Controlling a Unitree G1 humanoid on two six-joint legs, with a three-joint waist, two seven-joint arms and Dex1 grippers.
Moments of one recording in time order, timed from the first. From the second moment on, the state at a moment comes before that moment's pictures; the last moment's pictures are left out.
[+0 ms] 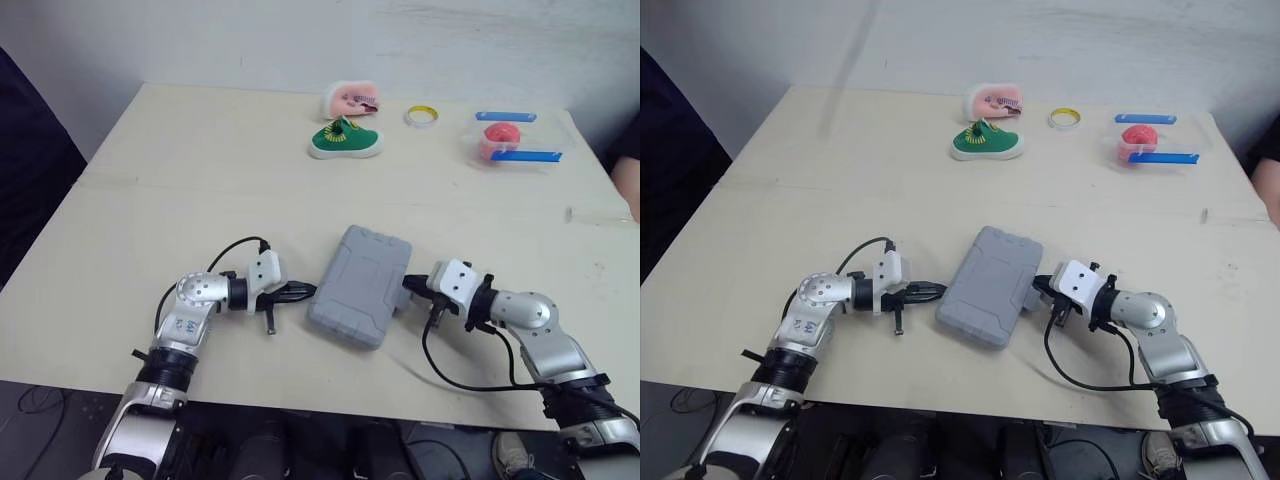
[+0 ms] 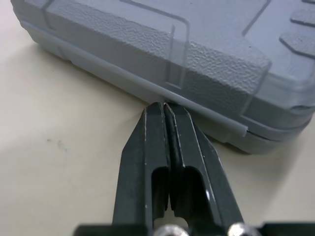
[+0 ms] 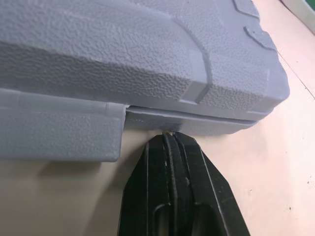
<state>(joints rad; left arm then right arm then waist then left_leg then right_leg) -0.47 0.38 -0.10 0.32 -0.10 -0.02 -1.06 -0.34 -0.65 0.12 0.23 0.04 -0.14 0.83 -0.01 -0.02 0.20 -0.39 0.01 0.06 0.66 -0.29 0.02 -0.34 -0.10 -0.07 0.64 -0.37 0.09</state>
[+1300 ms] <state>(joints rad) -0.80 0.18 -0.35 0.43 -0.01 0.01 -0.94 -0.01 -0.71 -0.01 -0.22 0.16 0.11 0.82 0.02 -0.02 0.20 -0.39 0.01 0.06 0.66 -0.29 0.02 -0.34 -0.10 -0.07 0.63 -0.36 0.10</state>
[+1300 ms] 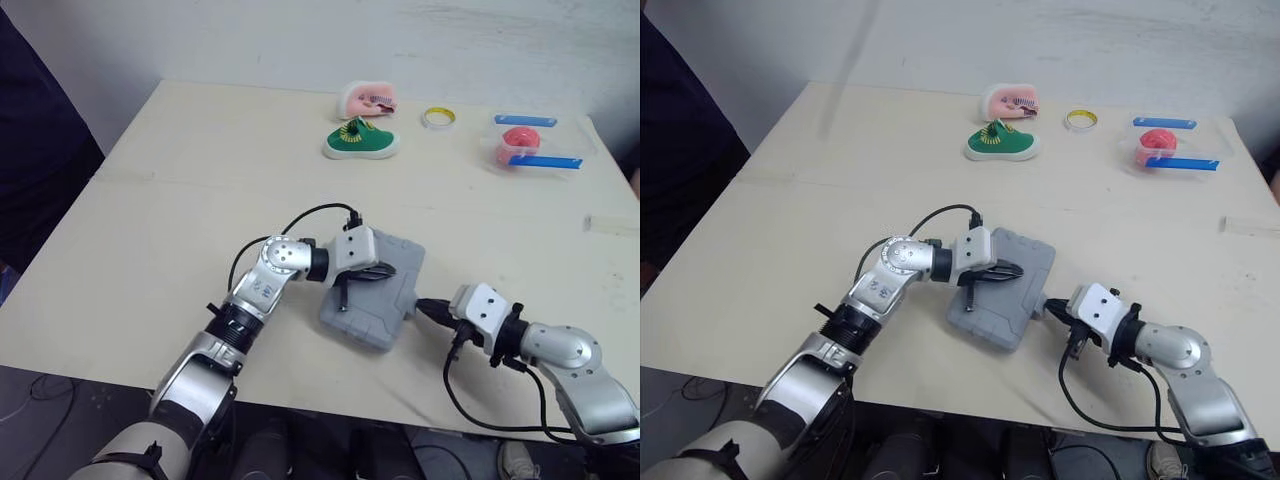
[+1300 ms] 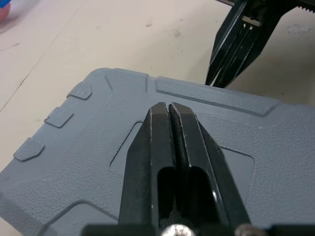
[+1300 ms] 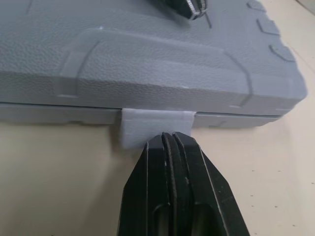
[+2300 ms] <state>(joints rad) -0.73 0.20 -0.35 0.37 0.00 0.07 -0.92 -0.13 -0.63 0.05 -0.10 0.17 0.20 0.85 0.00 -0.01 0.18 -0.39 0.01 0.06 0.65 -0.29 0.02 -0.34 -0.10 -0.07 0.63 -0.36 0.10</state>
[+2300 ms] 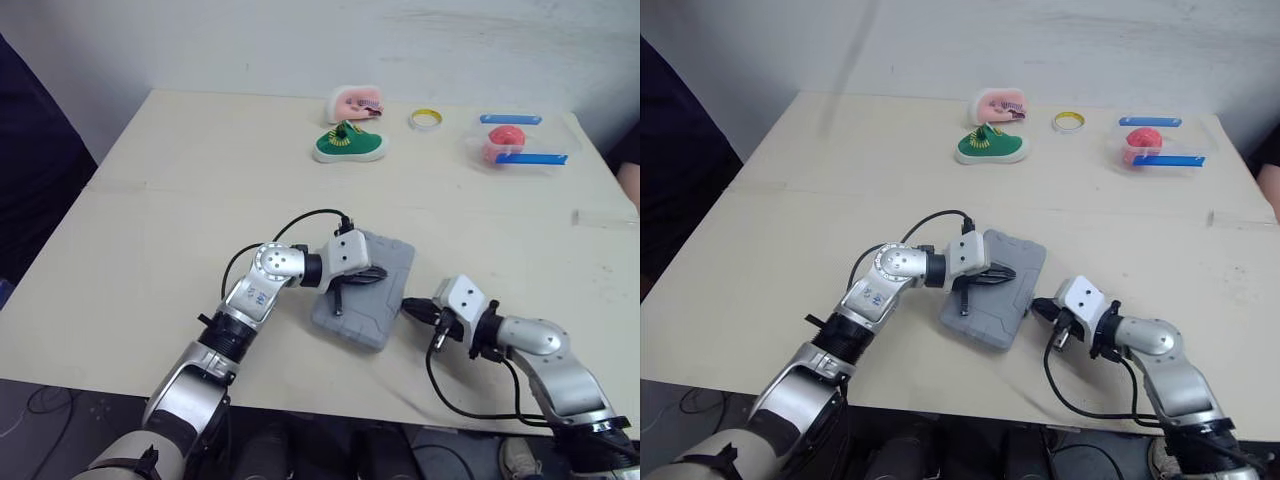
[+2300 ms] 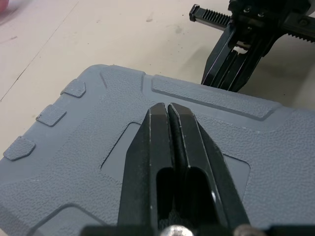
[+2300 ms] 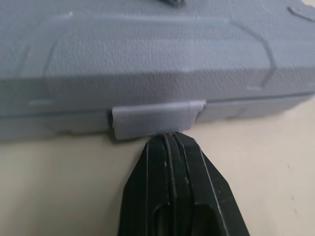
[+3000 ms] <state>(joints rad) -0.72 0.22 -0.34 0.40 0.00 0.06 -0.93 -0.23 -0.60 0.09 0.00 0.14 0.20 0.93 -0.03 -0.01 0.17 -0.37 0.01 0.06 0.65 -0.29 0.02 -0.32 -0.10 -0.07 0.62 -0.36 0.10</state>
